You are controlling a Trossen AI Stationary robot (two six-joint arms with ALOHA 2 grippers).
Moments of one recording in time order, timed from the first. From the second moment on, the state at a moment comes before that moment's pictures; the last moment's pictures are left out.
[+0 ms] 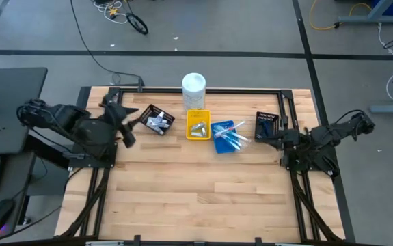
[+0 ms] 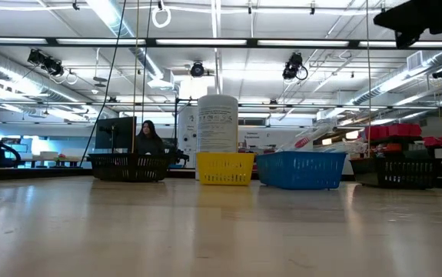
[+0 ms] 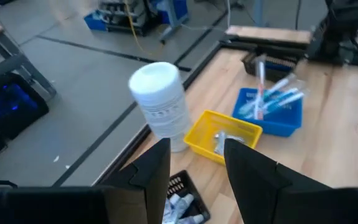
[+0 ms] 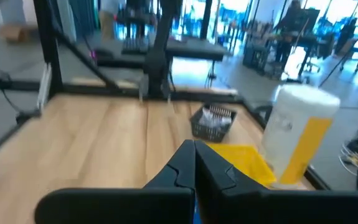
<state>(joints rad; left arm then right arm) -0.39 0.97 1.33 -1.09 -0.93 -0.45 0.43 0.27 0.44 -0.31 0.52 -0.04</state>
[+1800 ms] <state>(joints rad) -0.38 0.01 0.01 0.23 -0.35 0.21 0.42 0.01 0.01 0.05 0.20 -0.09</state>
